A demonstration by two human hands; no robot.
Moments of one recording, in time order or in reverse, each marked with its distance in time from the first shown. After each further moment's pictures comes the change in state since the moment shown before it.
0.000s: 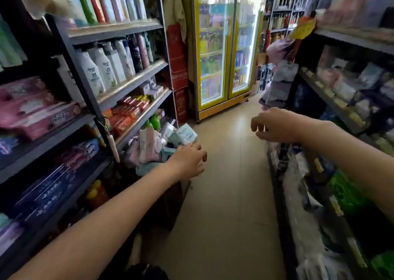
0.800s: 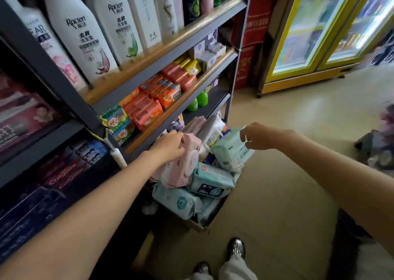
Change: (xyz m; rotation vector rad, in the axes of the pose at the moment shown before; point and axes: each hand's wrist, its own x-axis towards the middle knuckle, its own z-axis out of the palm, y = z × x) left_hand 0.249 -0.370 0.093 -0.306 -0.177 -0.675; right_hand 0.553 -0.032 0.149 0.071 -0.380 -0.370
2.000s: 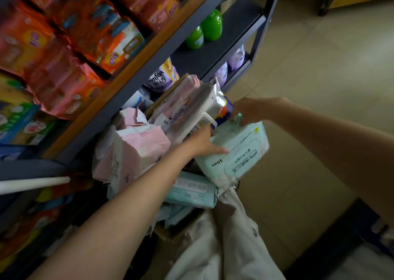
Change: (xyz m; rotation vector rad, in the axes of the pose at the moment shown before) left_hand 0.268 0.086 0.138 -0.556 -0.498 -0.325; right_hand 0.324 0.148 0.100 -0.077 -0.435 -0.465
